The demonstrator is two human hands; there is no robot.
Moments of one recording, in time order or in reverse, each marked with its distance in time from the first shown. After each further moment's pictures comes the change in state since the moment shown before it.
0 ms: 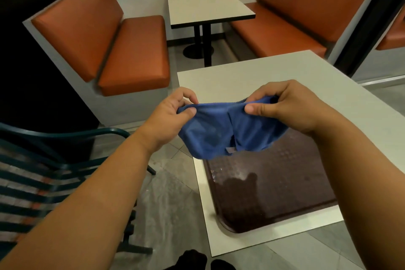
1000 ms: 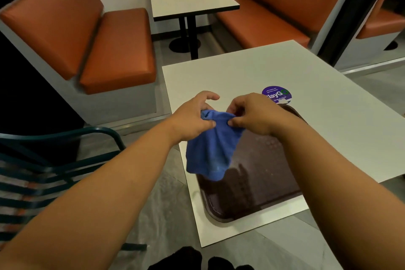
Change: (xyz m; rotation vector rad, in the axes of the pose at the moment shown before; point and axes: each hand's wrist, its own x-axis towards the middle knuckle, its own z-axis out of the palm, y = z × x) left_hand 0.031 -0.012 0.061 0.236 -0.232 -0.081; right_hand 0.008 0.036 0.028 -0.365 -0.110 0.218
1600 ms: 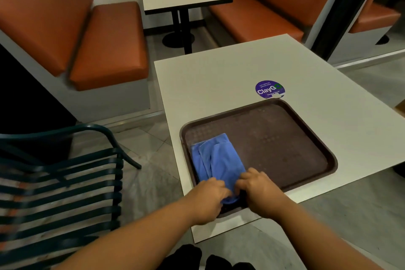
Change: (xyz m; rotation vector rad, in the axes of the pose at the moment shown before) left_hand -0.068 -0.090 0.147 0.644 -0.431 0.144; right_hand -0.081 0.121 0.148 -0.395 -0.176 -0.196
